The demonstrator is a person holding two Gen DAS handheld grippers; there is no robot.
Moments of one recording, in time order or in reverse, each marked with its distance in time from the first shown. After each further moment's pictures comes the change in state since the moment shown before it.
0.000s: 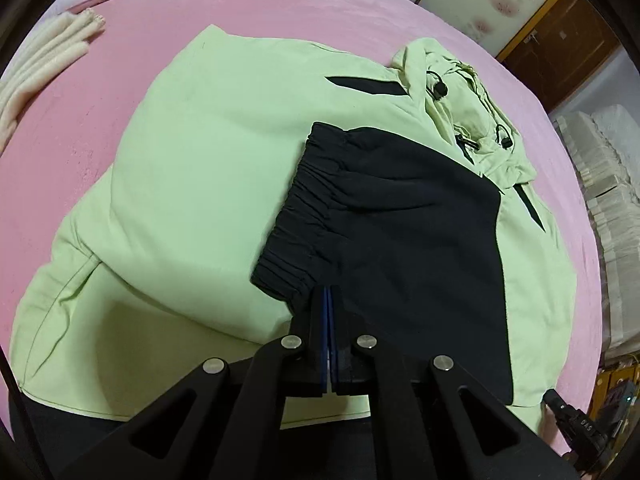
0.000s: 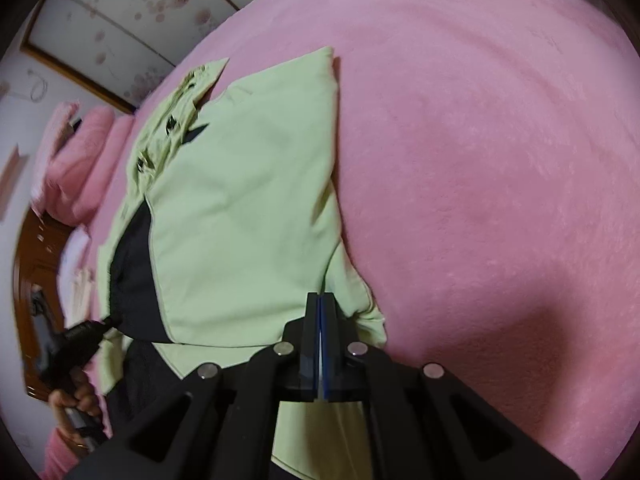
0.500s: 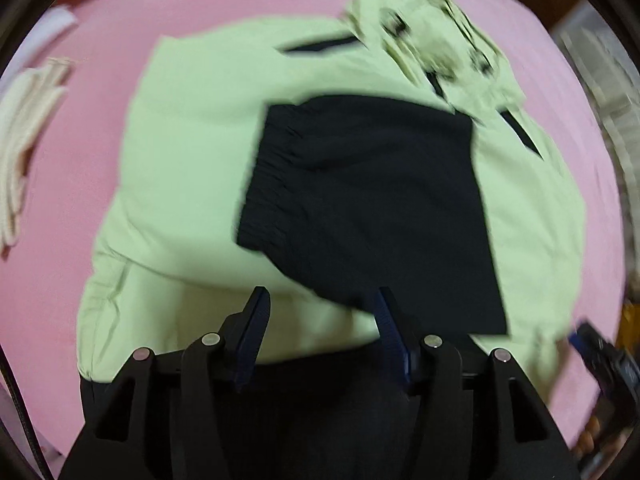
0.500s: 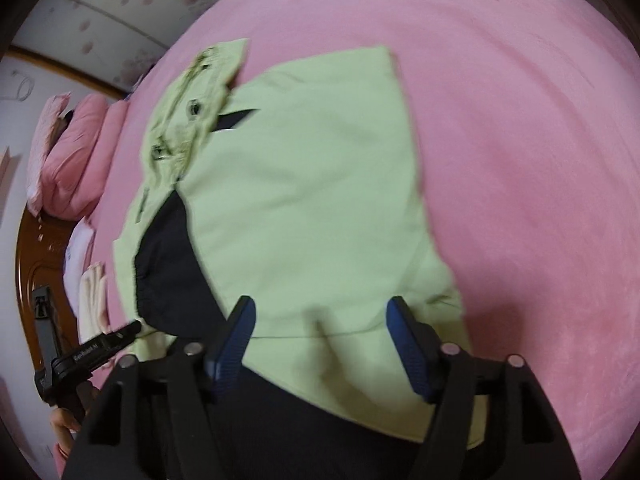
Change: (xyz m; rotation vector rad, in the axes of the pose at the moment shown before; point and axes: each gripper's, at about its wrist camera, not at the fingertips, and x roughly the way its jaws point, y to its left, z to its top) left arm -0.033 -0.041 0.010 0.172 0.301 0.106; right arm -0.021 0.051 0.021 0.038 0.131 0.010
